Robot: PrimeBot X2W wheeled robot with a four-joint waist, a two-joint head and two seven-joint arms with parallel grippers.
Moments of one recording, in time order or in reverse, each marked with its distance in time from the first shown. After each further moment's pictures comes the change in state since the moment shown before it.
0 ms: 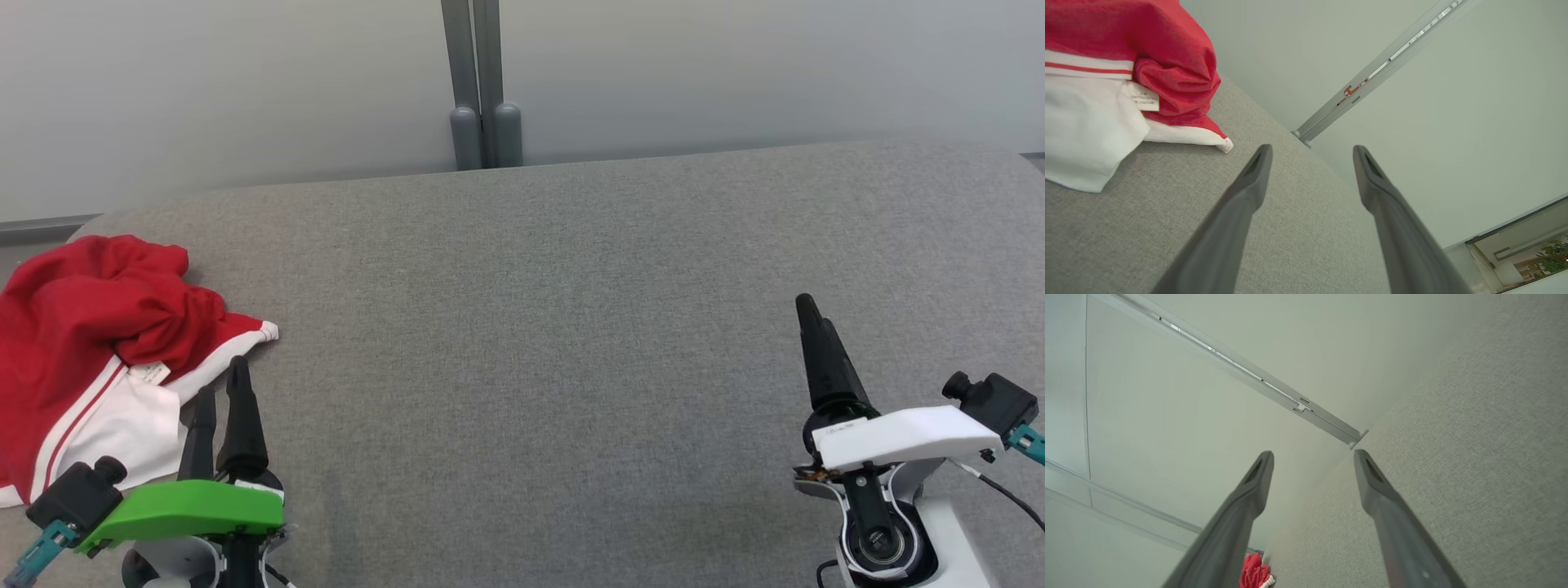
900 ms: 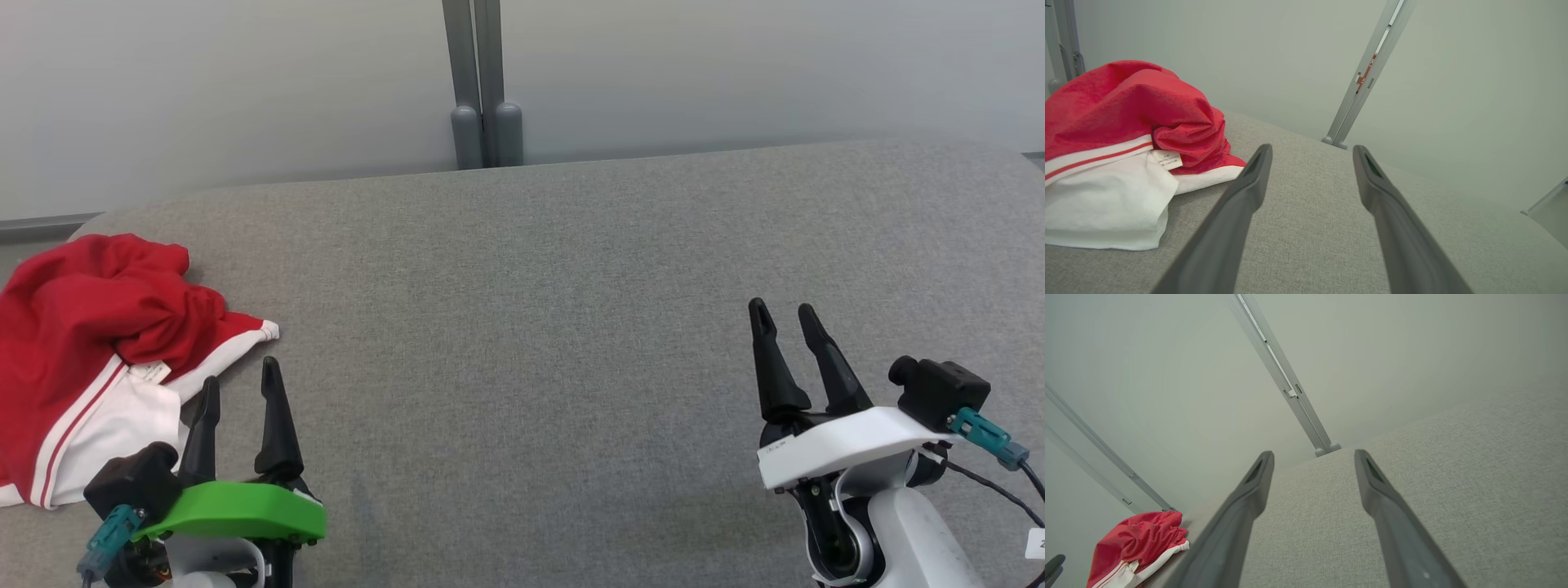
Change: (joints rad) left arm 0.006 0.005 -0.057 0.001 0.425 0.056 -0.074; right arm -0.025 -0.002 0.059 0.039 -0.511 0.000 -0.075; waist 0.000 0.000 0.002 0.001
